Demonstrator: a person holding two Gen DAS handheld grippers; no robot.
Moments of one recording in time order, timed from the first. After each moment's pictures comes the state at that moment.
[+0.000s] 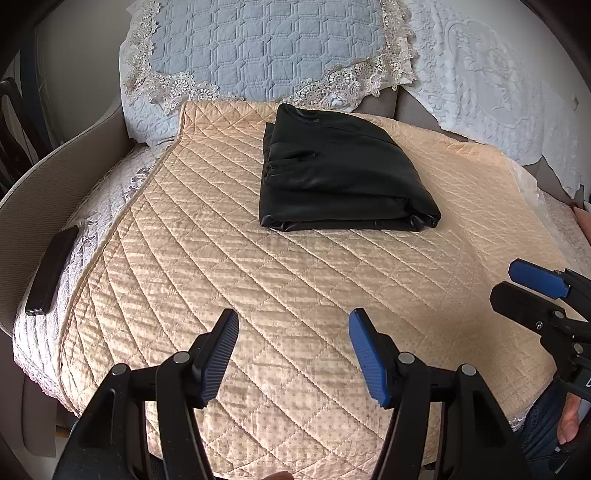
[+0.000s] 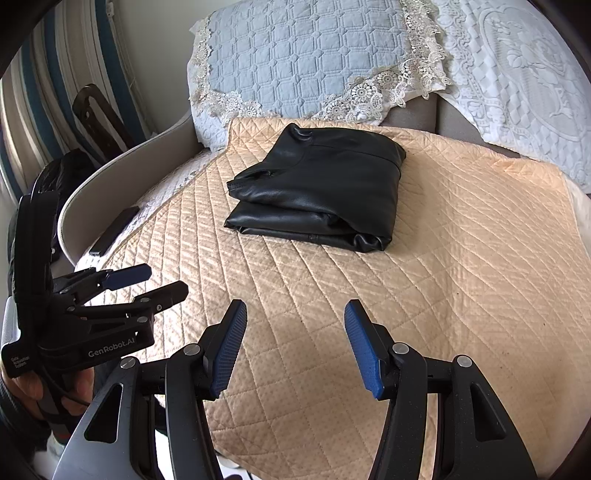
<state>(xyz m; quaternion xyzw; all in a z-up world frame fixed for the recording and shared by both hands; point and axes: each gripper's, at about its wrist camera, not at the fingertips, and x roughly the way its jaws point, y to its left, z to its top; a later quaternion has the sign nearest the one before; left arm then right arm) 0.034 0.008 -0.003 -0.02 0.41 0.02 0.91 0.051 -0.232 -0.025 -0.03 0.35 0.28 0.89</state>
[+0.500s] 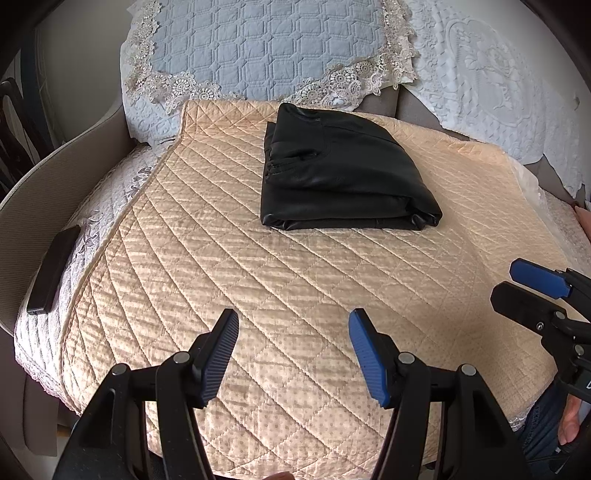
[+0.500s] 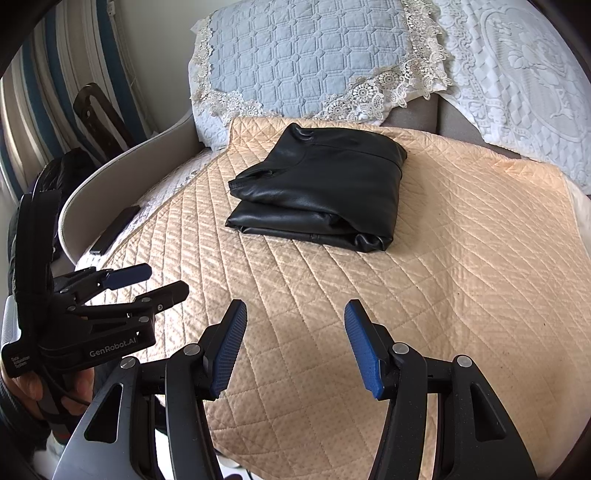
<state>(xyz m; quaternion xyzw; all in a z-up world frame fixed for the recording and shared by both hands) 0.033 0.007 -0.003 -0.02 0.42 0.03 0.91 0.050 -0.232 -0.025 -0.03 0.35 0.28 0.89</state>
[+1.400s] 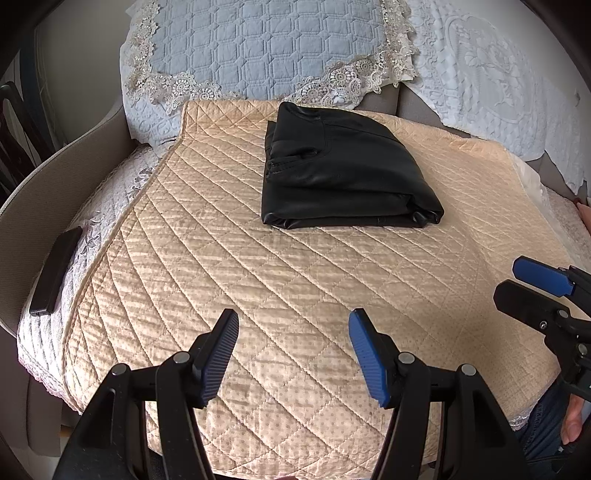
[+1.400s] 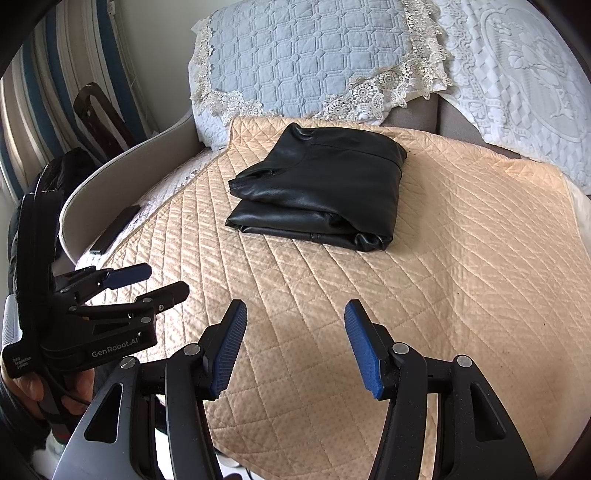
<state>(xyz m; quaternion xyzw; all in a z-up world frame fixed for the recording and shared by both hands) 0.033 0.006 -0.003 -0.01 0.42 0.03 0.91 0.050 -0.233 -0.025 -0.03 0.35 0.28 0.89</state>
